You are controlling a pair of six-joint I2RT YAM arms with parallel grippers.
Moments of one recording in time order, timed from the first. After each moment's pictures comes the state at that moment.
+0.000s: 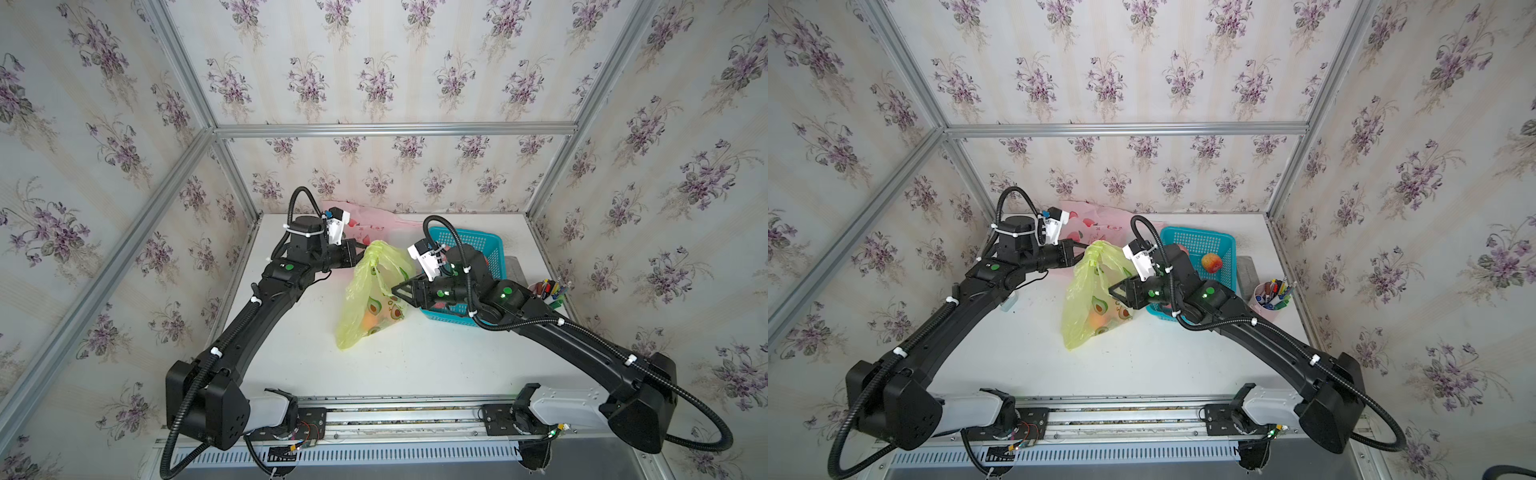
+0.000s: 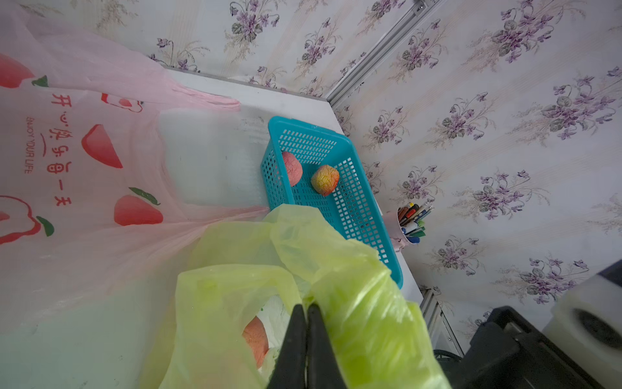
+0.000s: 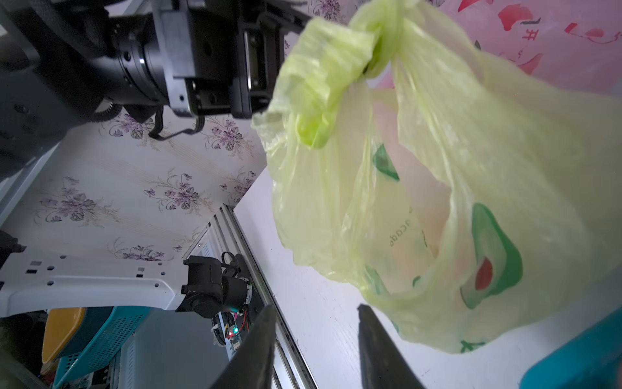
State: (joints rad) left arm -0.28 1.32 1.16 -0.33 0.57 -0.45; right arm 0.79 1.29 1.14 -0.34 -0.41 0.45
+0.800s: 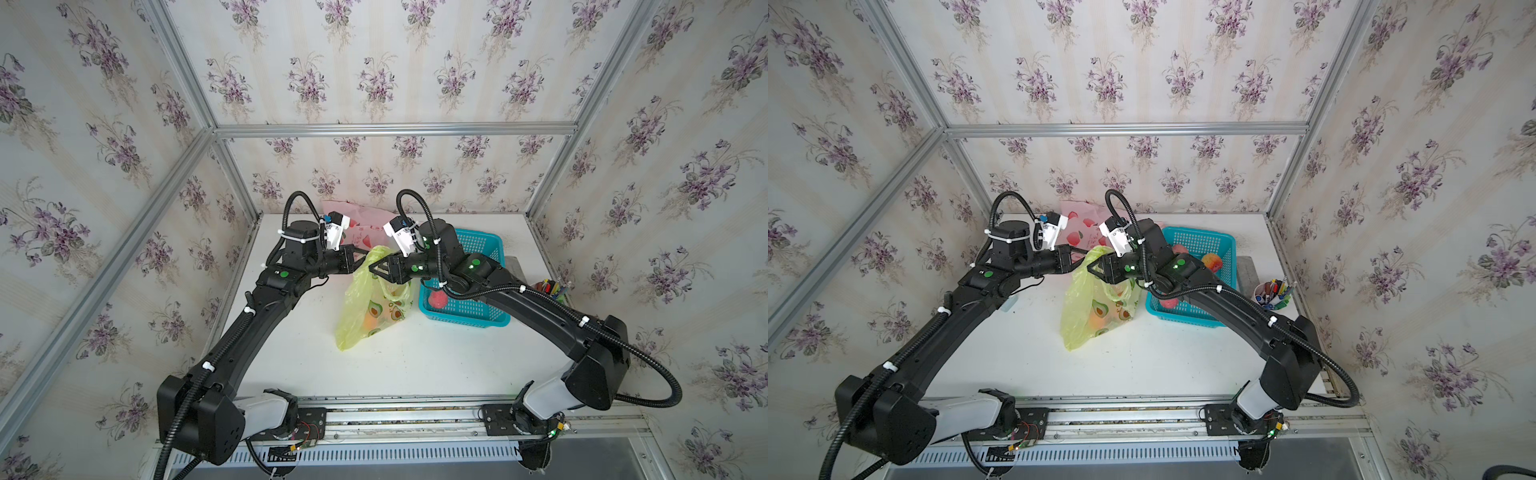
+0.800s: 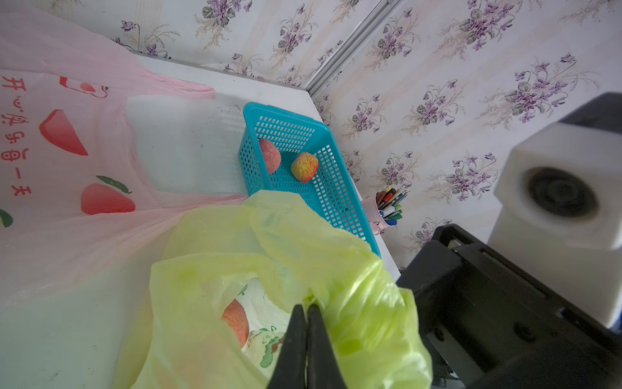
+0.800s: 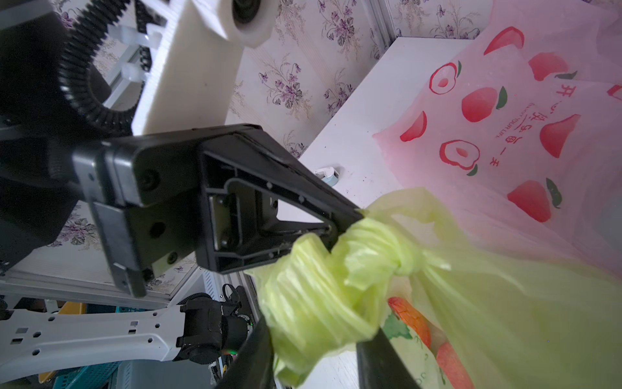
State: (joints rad) left arm -0.28 1.26 1.12 -0.34 0.64 -0.46; right arm 0.79 1.55 1.40 -0.33 -0.44 0.43
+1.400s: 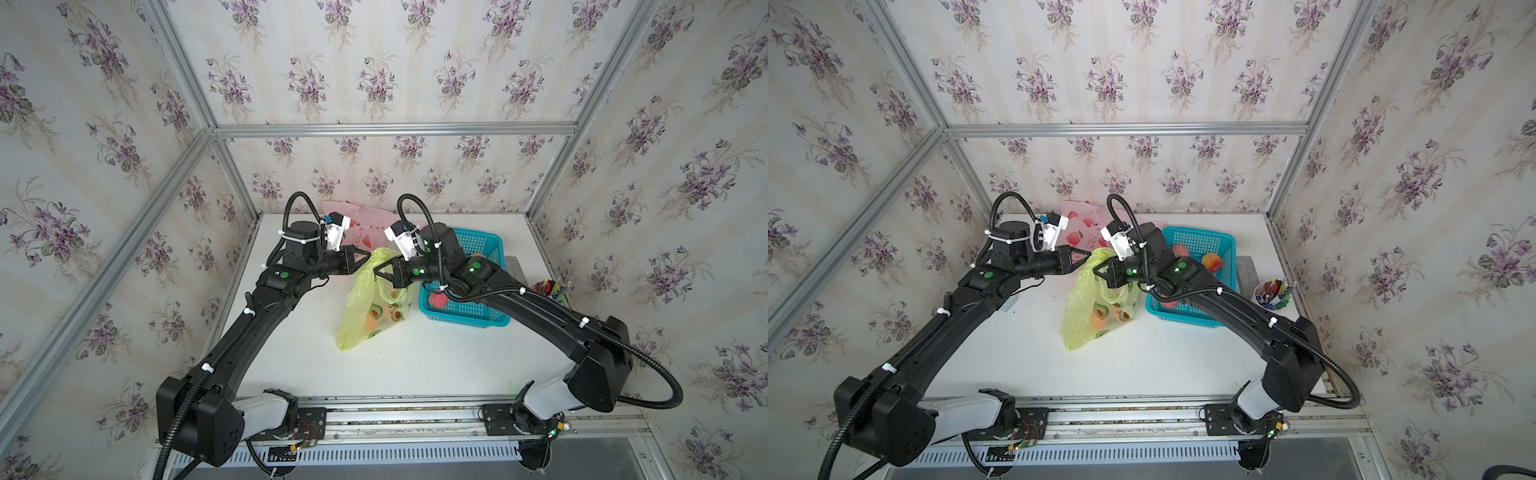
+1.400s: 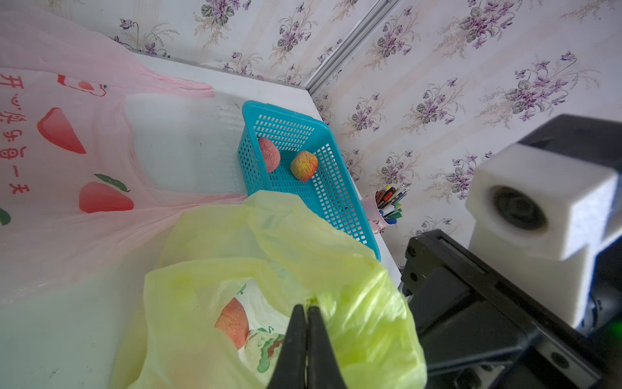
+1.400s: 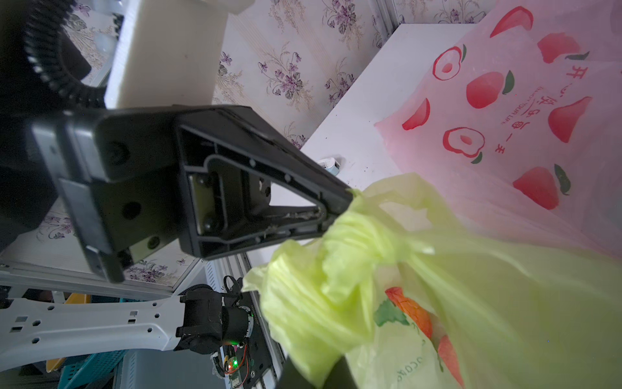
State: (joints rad) left arm -0.28 1.26 1.14 -0.36 0.60 -0.45; right arm 0.79 1.50 1.32 -0.31 -0.46 0.43
